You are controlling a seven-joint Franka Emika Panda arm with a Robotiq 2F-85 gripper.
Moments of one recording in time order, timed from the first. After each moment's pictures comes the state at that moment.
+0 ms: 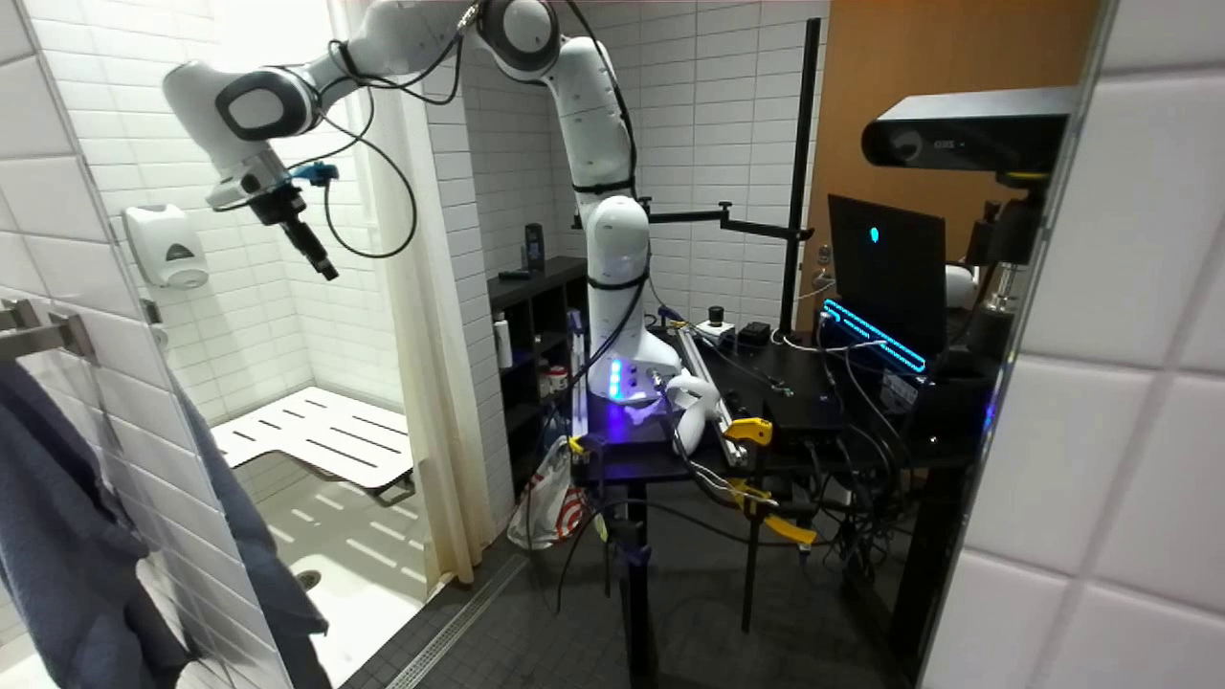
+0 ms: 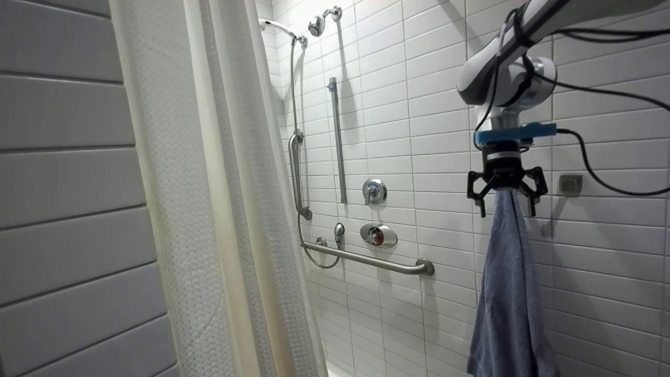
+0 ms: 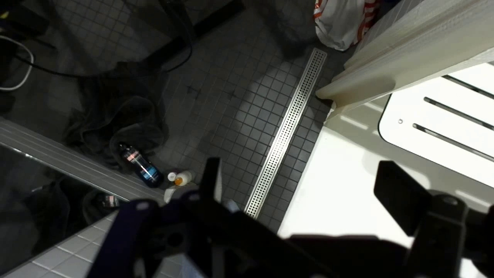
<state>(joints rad) -0.09 0.18 -0.07 -1.81 0.15 1.67 0.43</state>
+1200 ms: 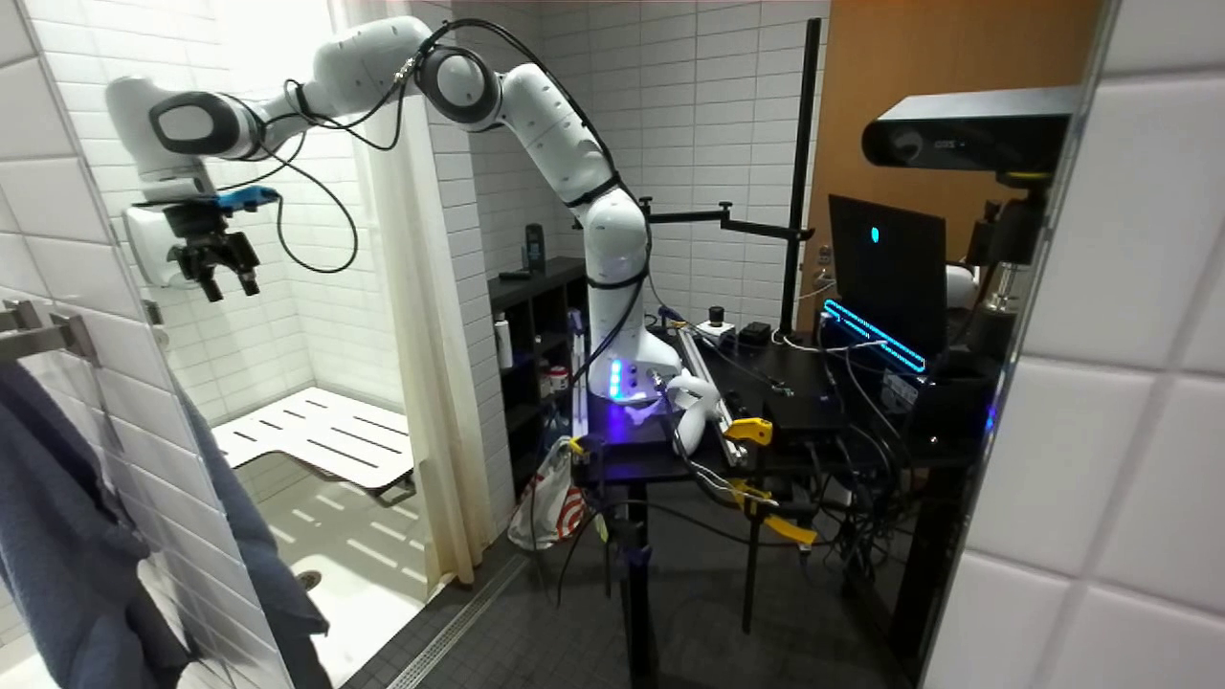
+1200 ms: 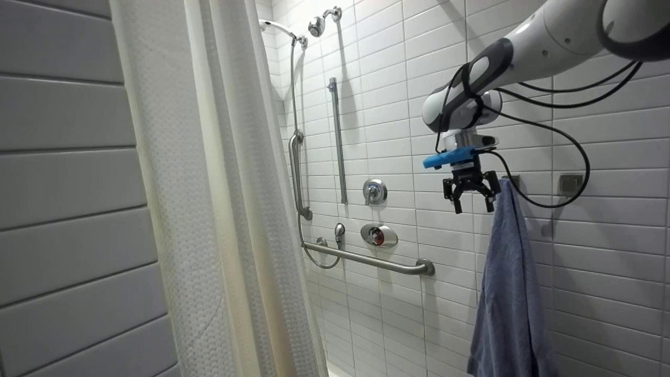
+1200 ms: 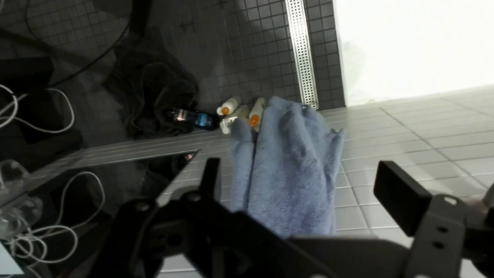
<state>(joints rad) -0.01 0.56 -0.15 -1.31 0.00 1.71 1.13</state>
